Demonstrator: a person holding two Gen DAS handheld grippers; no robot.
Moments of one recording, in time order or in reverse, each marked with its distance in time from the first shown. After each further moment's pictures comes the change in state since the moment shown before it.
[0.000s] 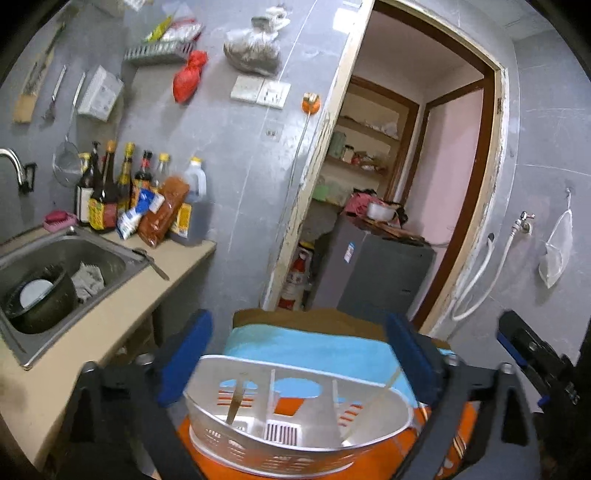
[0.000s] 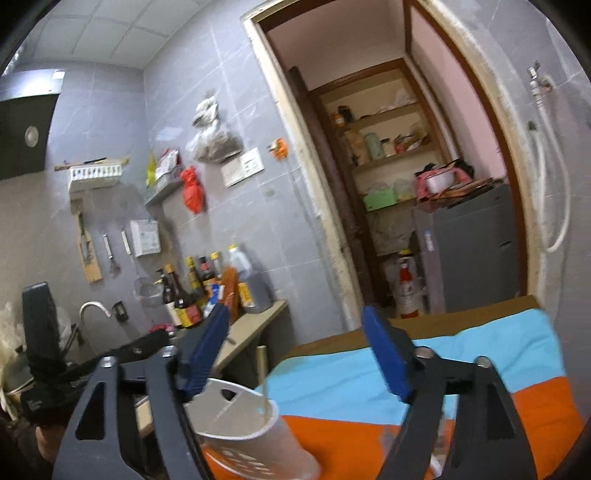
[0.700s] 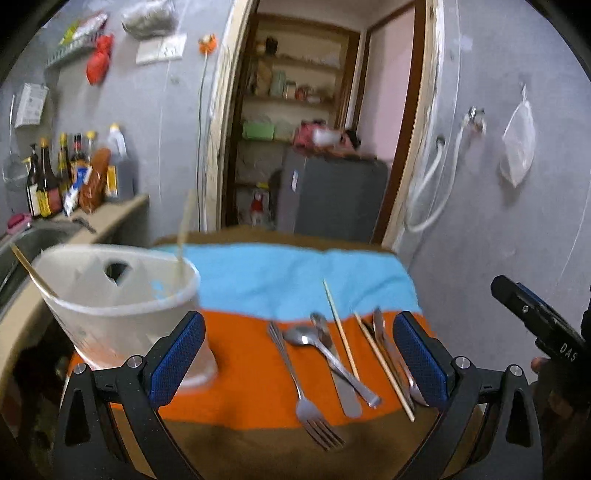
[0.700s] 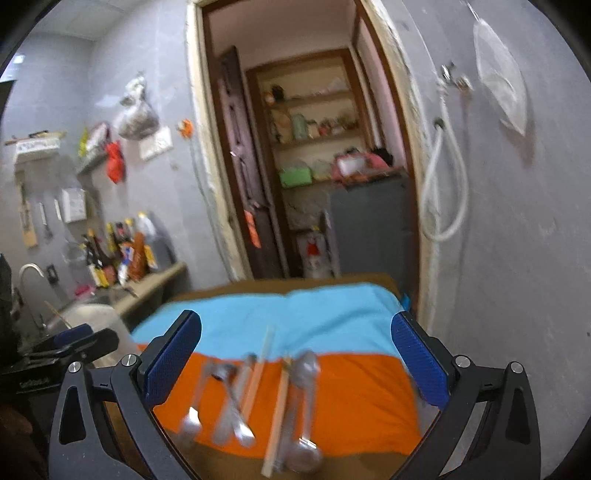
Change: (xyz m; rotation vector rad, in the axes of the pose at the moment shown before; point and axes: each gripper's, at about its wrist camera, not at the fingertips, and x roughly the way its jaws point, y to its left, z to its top) left arm 0.024 -0.161 -0.107 0.183 0.271 -0.084; right arm -0.103 -0.141 -0.008 -0.051 0.144 -0.294
